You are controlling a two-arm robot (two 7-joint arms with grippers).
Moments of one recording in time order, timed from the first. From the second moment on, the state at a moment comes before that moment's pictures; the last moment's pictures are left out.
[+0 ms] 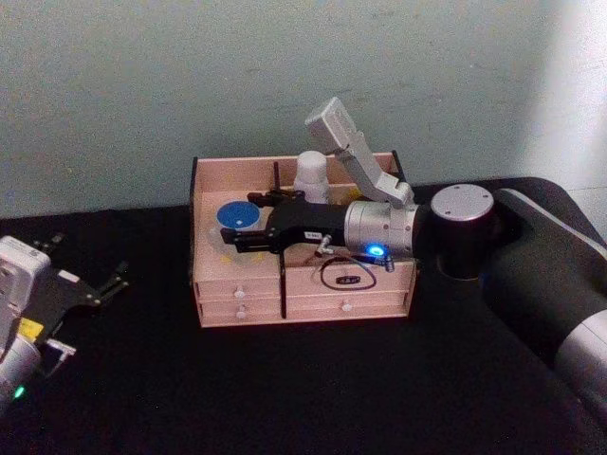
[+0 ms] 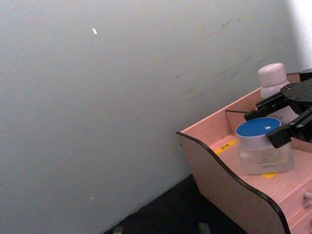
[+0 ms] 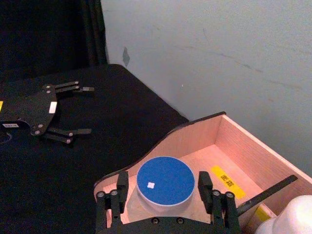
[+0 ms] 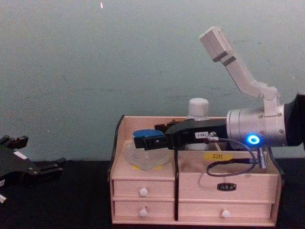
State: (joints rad) left arm -0.20 0.60 0.45 -1.41 -0.25 -0.12 0.03; right arm 0.83 0.17 -0.63 -0.75 0.36 0.03 0.77
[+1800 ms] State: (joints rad) left arm -0.20 0.60 0.45 -1.41 -0.25 -0.12 0.03; right arm 0.39 0.59 -0.51 -1.48 0.48 0.05 0.67
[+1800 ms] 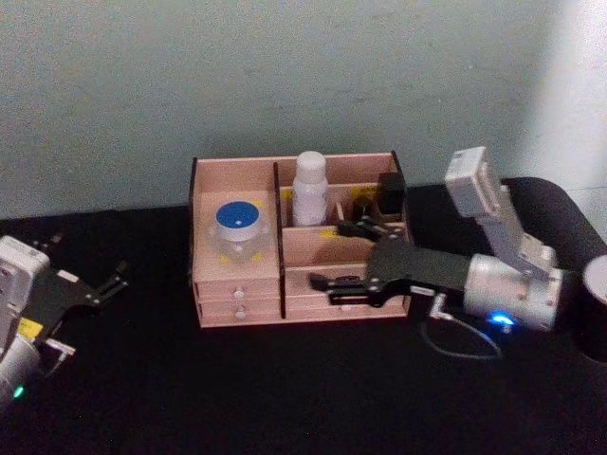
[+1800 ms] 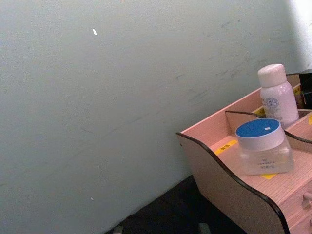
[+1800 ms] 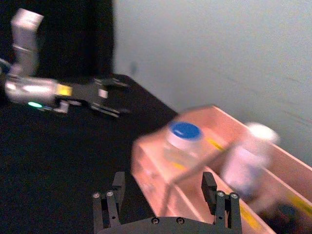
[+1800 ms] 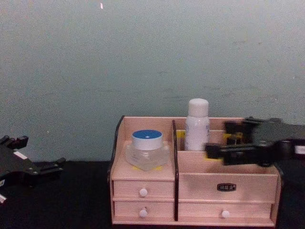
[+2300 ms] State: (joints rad) left arm -0.20 0.60 0.45 -1.41 -0.25 -0.12 0.03; right arm 0.18 0.51 -0.33 -1.55 0.27 -0.06 0.08
